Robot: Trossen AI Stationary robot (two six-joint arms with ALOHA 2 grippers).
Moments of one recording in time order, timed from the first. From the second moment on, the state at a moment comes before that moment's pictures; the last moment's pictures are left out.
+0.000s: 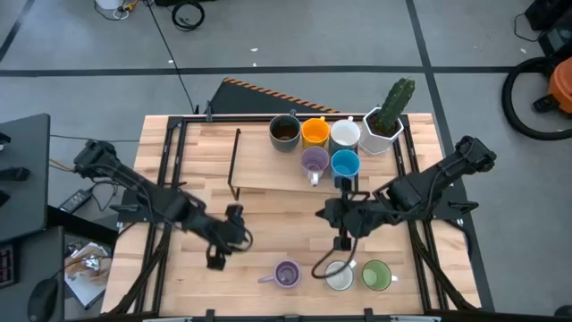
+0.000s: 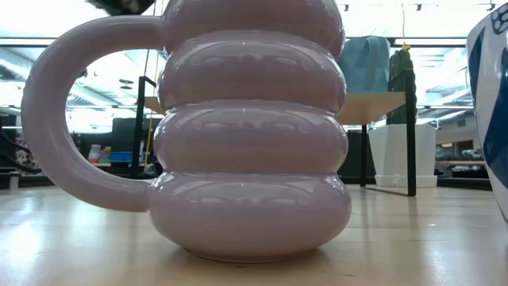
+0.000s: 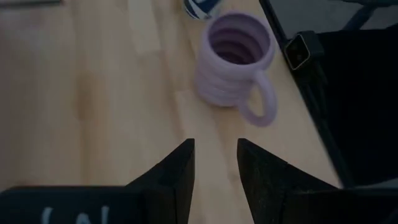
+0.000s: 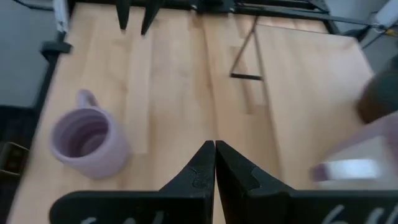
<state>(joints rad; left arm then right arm) -0.51 1.32 1.04 -0.54 -0.13 -0.25 0.50 1.47 1.45 -0.81 0.50 0.32</state>
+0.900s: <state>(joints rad) -0.74 1.63 1.04 -0.12 -0.39 -0.69 0.59 1.49 1.39 -0.73 0.59 0.36</state>
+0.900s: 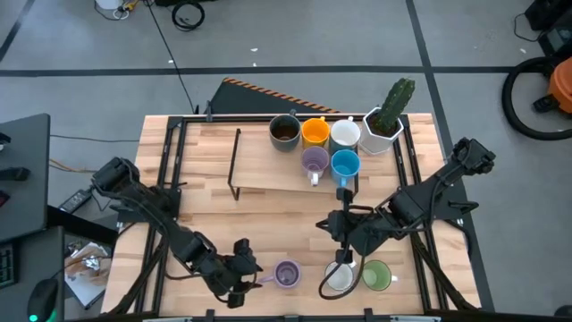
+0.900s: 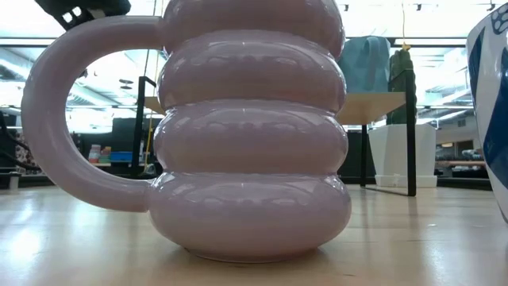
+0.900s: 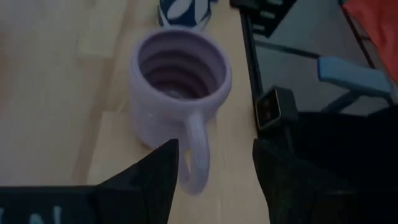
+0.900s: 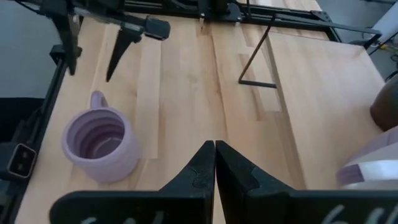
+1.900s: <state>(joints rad) -0.75 1.87 1.21 -0.21 -0.60 -0.62 0.58 1.49 1.39 -0.74 0.58 0.34</state>
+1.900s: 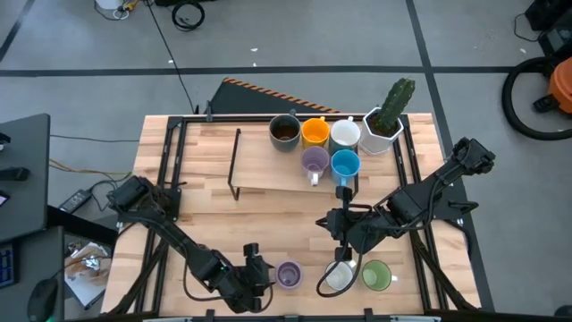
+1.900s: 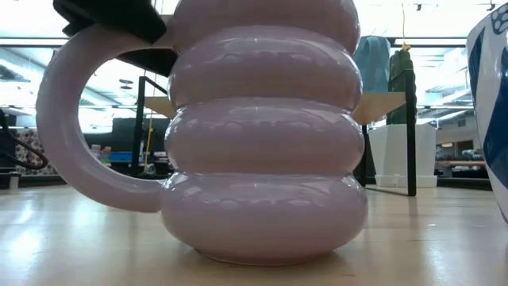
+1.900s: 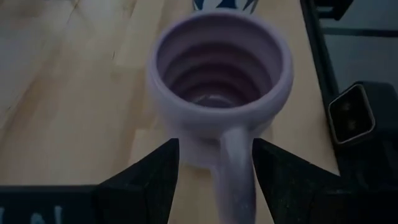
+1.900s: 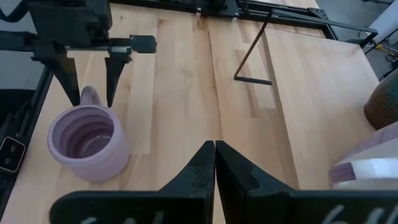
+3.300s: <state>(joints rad) -0.71 1.86 1.21 -0.33 -0.49 -0.64 0.58 1.49 1.39 -0.76 0.58 0.35</state>
